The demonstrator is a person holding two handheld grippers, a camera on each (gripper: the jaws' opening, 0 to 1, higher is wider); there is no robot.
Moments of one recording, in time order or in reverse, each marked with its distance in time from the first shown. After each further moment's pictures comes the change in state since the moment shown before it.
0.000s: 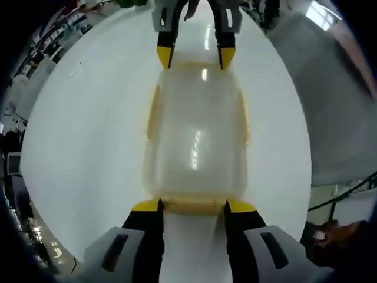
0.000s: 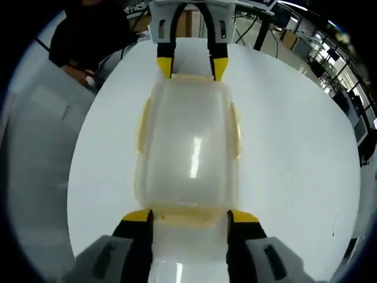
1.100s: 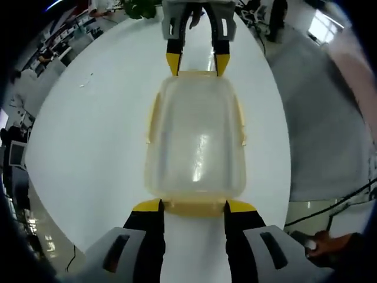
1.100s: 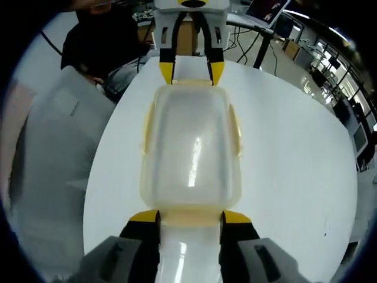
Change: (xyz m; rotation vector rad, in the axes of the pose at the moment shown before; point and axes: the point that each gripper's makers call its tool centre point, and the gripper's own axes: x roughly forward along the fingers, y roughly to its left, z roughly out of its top) left arm -0.049 -0.009 0.031 -0.091 -0.041 0.039; right arm -0.055 0.004 -0.002 -0.027 -0.072 0.001
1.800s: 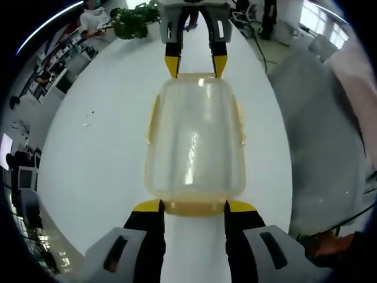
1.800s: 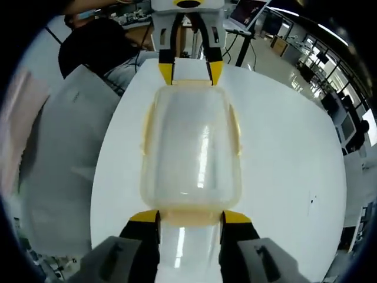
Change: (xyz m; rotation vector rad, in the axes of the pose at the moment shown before) left arm -0.004 0.007 0.102 0.115 -0.061 0.047; right arm -0.071 0.004 -0.071 0.062 0.023 -0.071
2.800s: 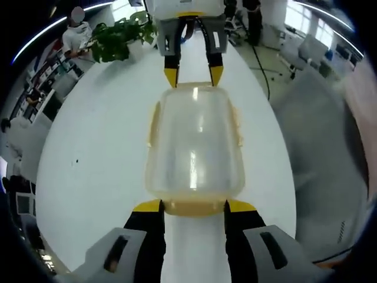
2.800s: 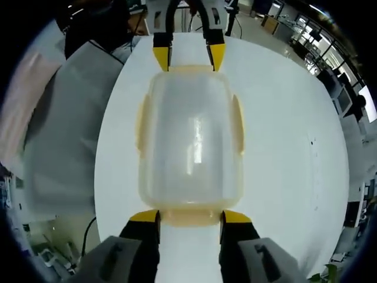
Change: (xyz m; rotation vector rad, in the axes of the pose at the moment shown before) left arm 0.051 -0.005 0.110 0.072 -0.066 -0.066; right arm -0.027 0.013 -0.118 0.096 0.124 0.011
